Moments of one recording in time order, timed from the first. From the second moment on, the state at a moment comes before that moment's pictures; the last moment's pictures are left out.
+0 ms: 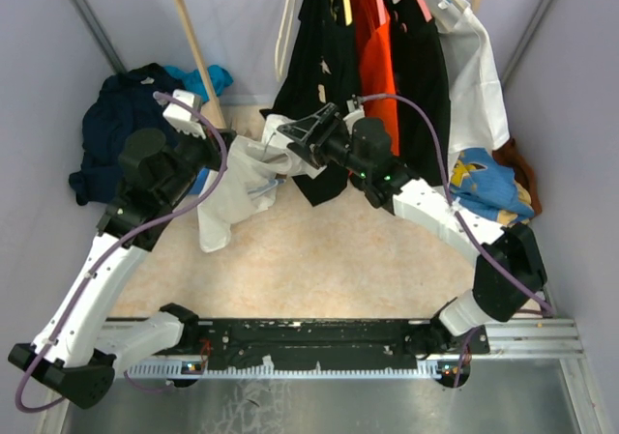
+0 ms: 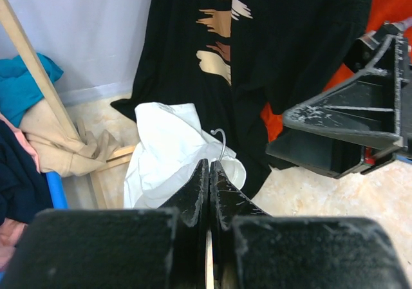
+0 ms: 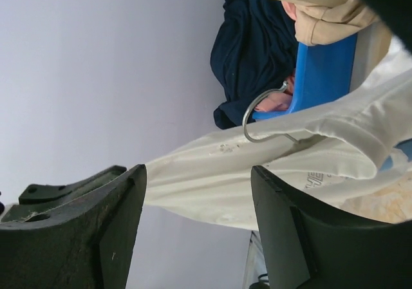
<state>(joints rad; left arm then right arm) -0.45 0.99 1.22 -0.27 0.00 -0.14 0.66 1.47 1.18 0.26 -0.19 1.30</state>
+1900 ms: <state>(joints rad) -0.45 0.95 1.19 -0.27 0.05 -0.15 0.72 1.74 1.23 0.54 -0.10 1.42</state>
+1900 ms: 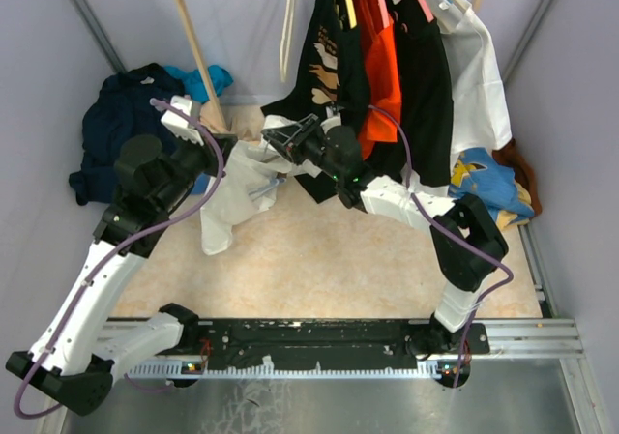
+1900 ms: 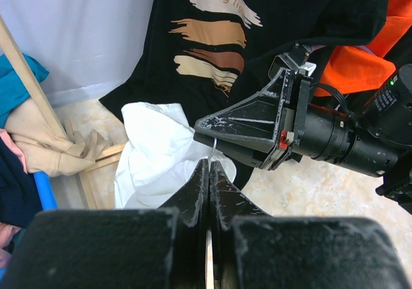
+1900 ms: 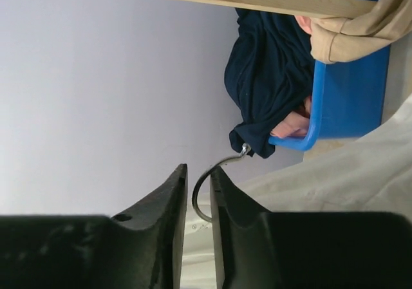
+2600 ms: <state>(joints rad) -0.45 0.82 1.13 -0.34 0.08 -0.17 0.73 1.56 1.12 0.58 -0.04 1.41</state>
